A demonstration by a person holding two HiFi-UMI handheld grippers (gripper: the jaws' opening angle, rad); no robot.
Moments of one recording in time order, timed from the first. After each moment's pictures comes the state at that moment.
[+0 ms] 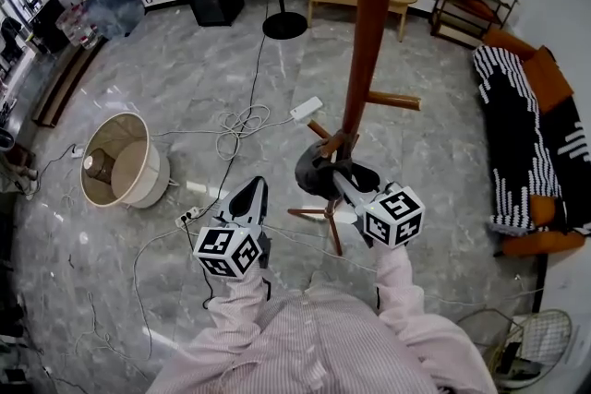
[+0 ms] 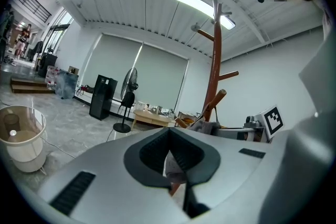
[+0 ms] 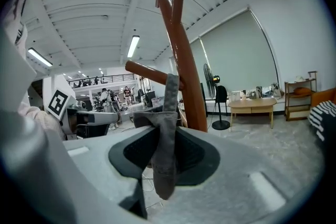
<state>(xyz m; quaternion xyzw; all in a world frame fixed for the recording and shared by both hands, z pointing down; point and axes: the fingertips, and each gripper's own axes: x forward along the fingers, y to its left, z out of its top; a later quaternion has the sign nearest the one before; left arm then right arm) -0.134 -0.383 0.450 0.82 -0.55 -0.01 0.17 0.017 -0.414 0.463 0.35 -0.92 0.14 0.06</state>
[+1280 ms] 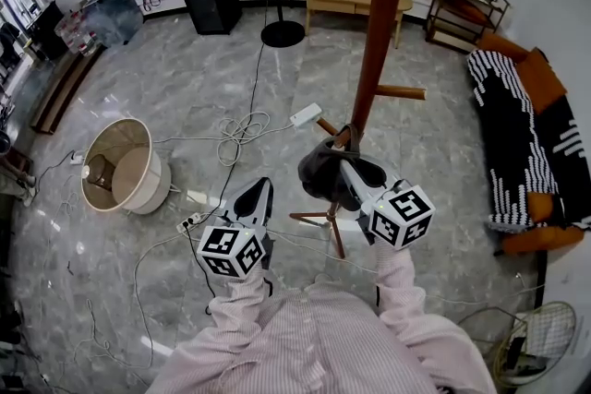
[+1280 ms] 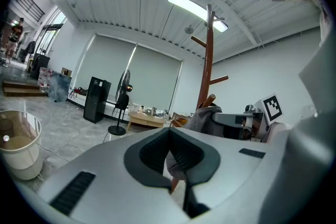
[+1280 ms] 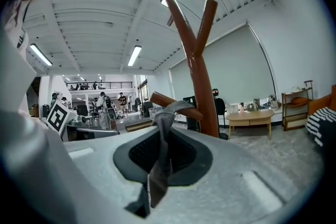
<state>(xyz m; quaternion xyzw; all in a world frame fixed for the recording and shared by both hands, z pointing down) -0.144 -0.360 0.443 0.84 -0.52 -0.01 0.15 0.003 -0.390 0.414 0.38 -0.92 0.10 0.01</state>
